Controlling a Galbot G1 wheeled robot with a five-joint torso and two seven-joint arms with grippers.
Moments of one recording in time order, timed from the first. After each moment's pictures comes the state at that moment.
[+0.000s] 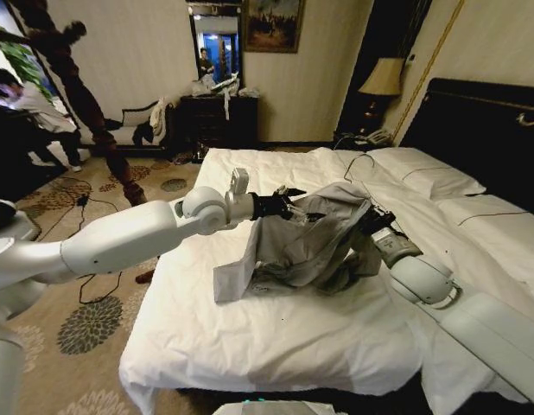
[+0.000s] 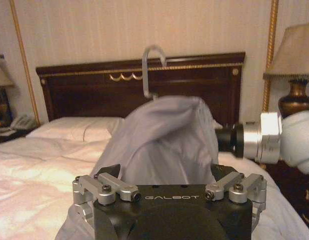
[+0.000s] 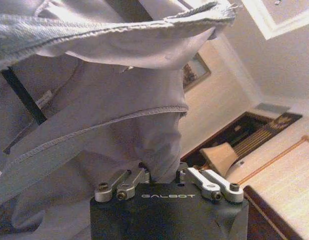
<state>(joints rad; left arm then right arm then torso) -0.32 -0.84 0.90 -1.80 -1.31 0.20 0.26 -1.01 0.44 0.29 2.13 0.25 -0.56 0.35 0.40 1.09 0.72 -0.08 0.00</state>
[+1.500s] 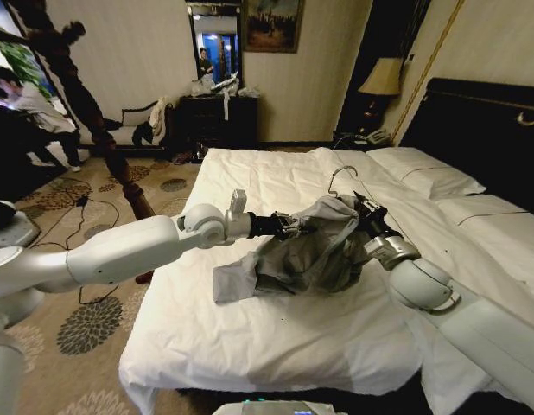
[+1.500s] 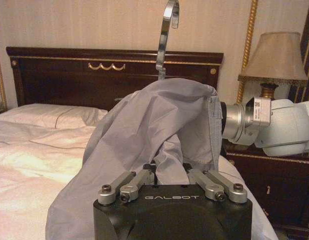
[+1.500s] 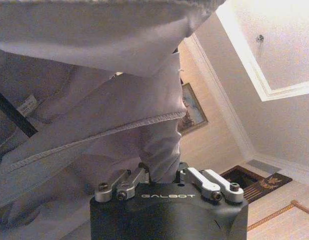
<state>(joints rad) -0.22 -0.80 0.88 -1.82 -1.31 0.19 0.37 -1.03 0.44 0.29 2.17 0.01 -0.47 0.26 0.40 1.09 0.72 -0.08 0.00</state>
